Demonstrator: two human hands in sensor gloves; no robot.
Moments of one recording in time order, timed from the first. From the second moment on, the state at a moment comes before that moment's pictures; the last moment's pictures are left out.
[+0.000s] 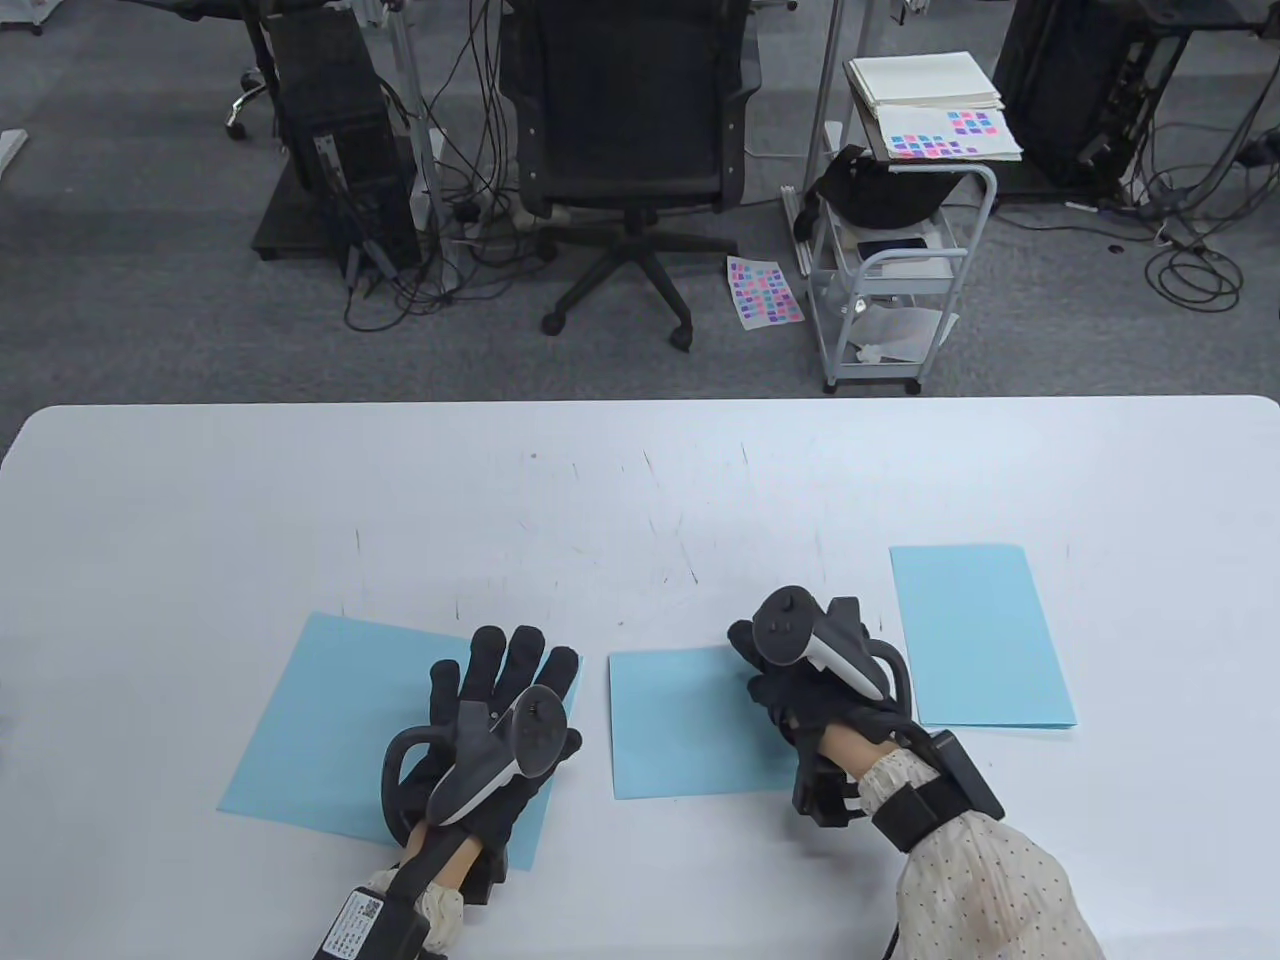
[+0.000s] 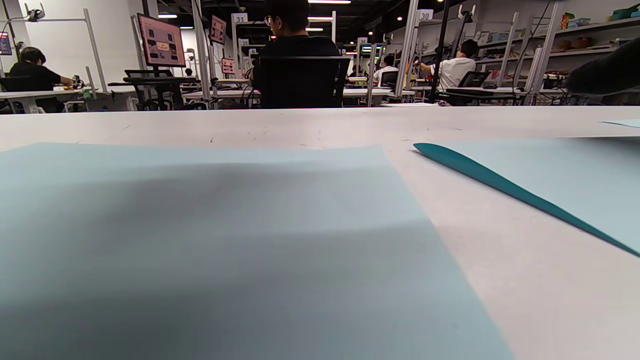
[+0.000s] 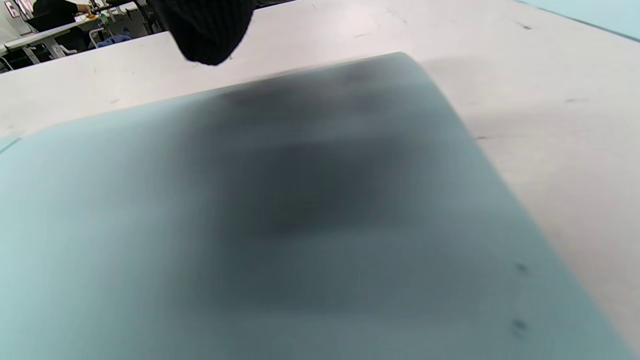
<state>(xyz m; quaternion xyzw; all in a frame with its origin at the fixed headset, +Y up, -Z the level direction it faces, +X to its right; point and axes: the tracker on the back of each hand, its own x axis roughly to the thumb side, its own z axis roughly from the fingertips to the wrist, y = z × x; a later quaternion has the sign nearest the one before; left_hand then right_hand) -0.161 -0.728 -0.307 -0.05 -0.03 0.00 1.00 0.120 -0.752 -0.396 0.01 0.19 0.98 0.11</state>
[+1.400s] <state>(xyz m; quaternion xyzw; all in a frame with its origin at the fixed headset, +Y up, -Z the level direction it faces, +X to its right) -0.176 -0.727 -0.307 -0.05 -0.02 0.02 1.00 0.125 -0.749 -0.426 -0.01 0.15 0.98 0.11</state>
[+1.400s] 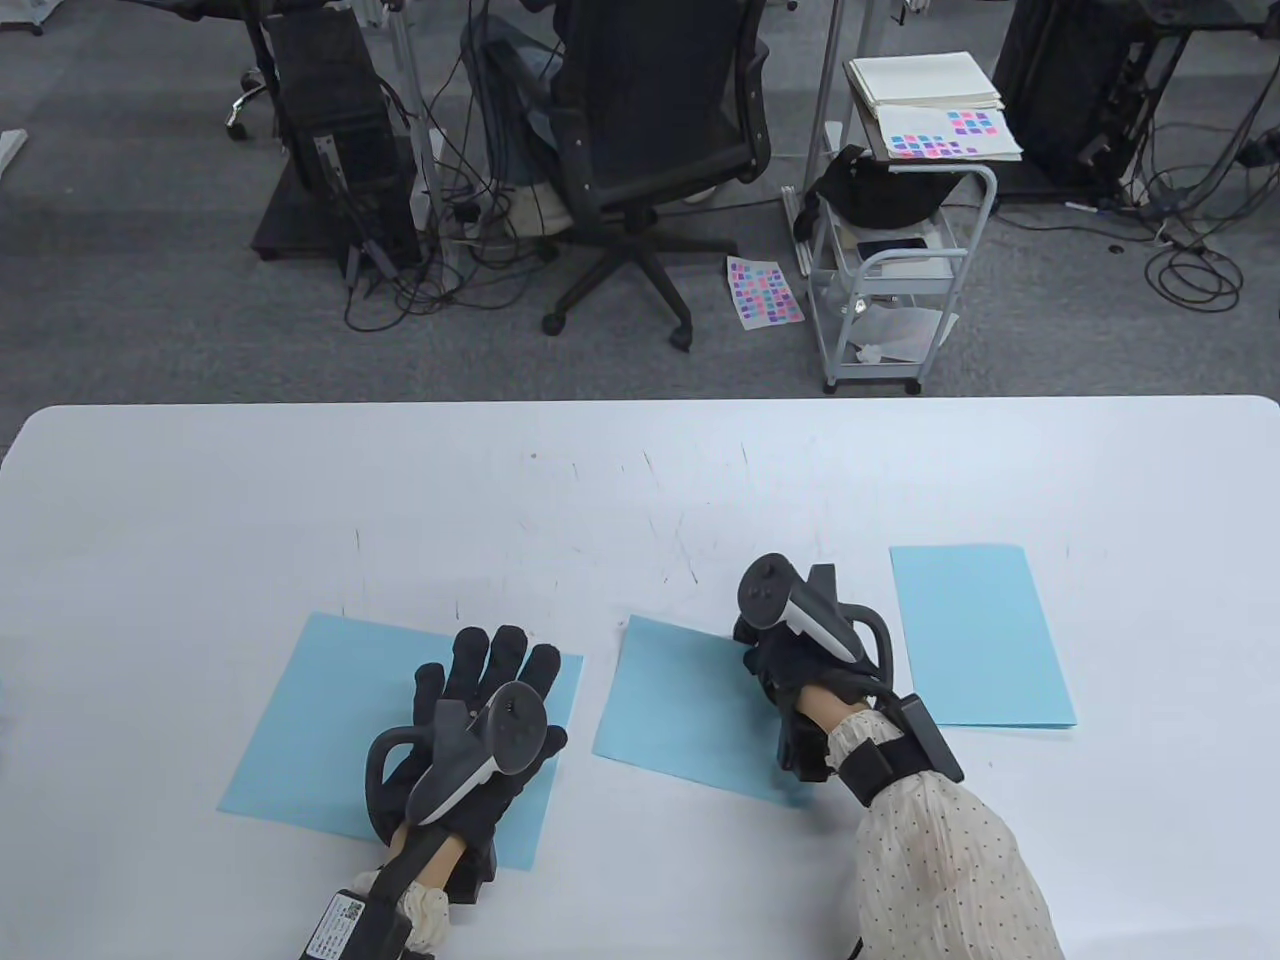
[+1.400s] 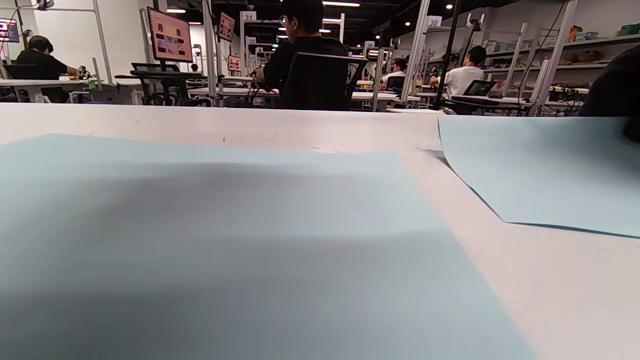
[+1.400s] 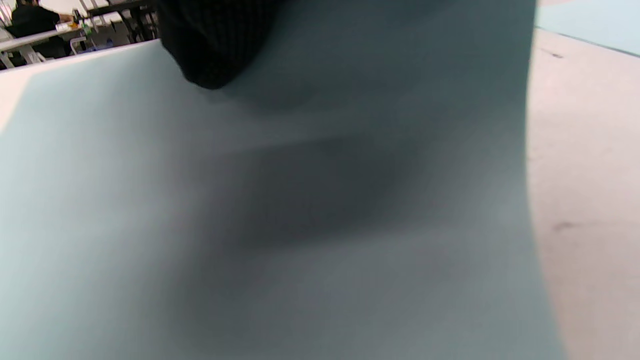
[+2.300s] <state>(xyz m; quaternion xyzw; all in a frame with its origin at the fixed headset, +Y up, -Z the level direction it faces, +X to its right) -0.187 -0.726 -0.304 -0.05 0.00 0.05 1.00 0.291 -0.708 -0.384 -0.28 -0.02 0.85 0.45</state>
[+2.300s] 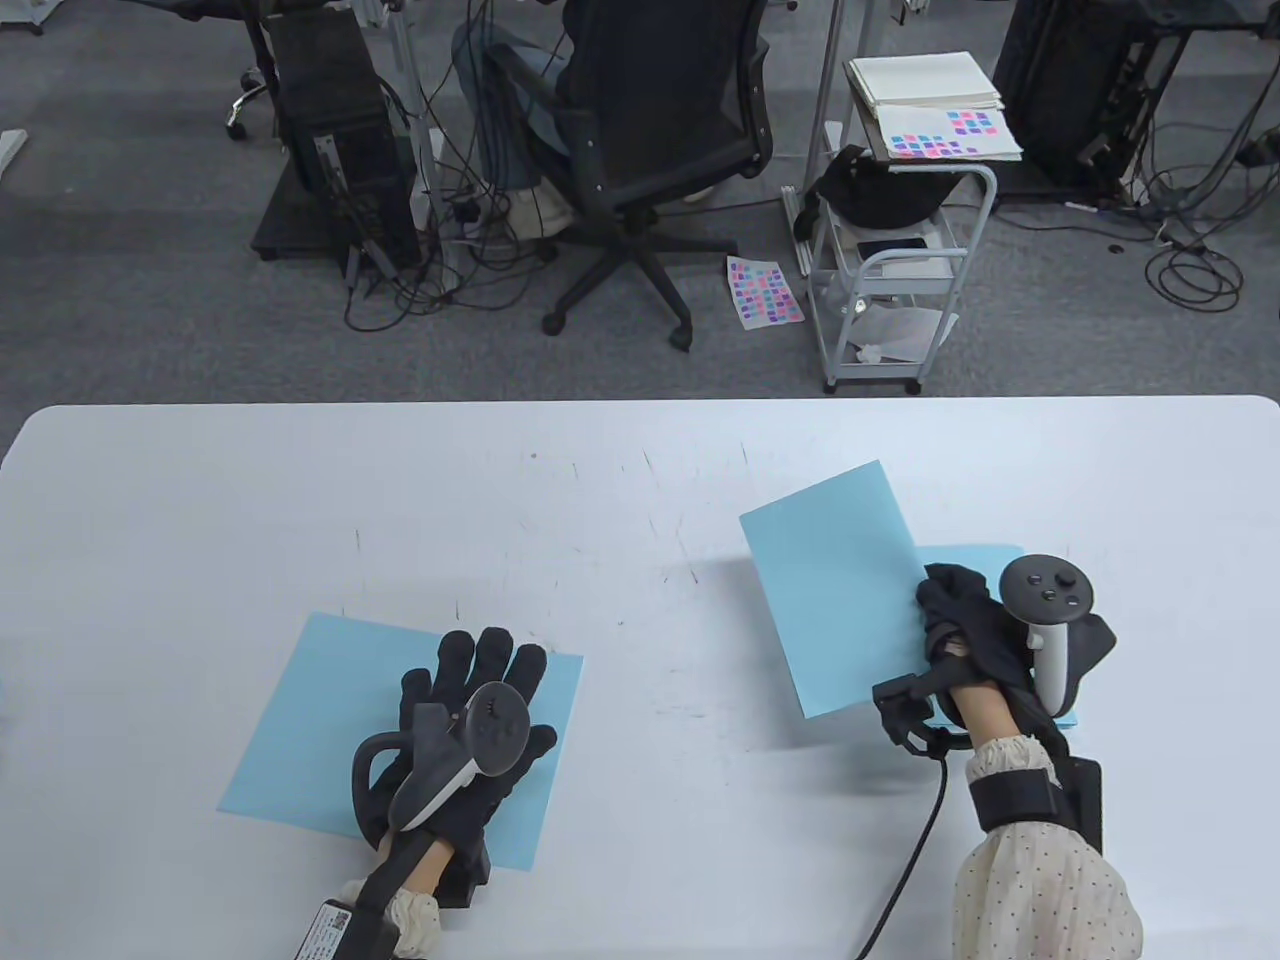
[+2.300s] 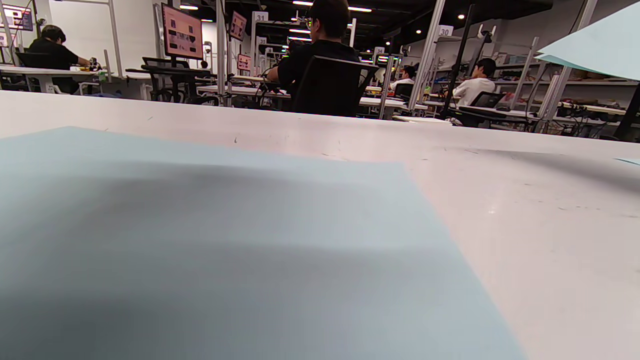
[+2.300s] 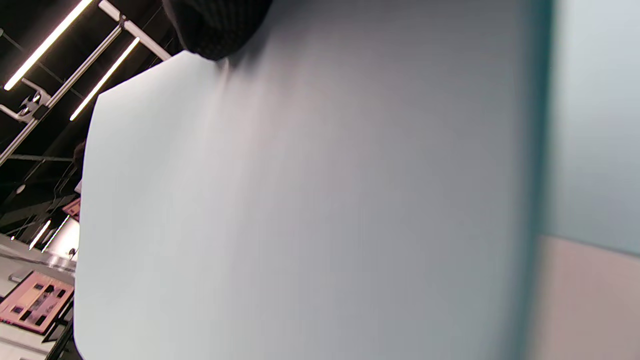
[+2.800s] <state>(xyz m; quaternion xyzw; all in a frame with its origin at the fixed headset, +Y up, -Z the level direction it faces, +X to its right) -0.193 -0.727 -0.306 -0.05 0.01 0.04 1.00 0.375 -0.733 -0.376 -0.41 -0.04 0.82 0.41</state>
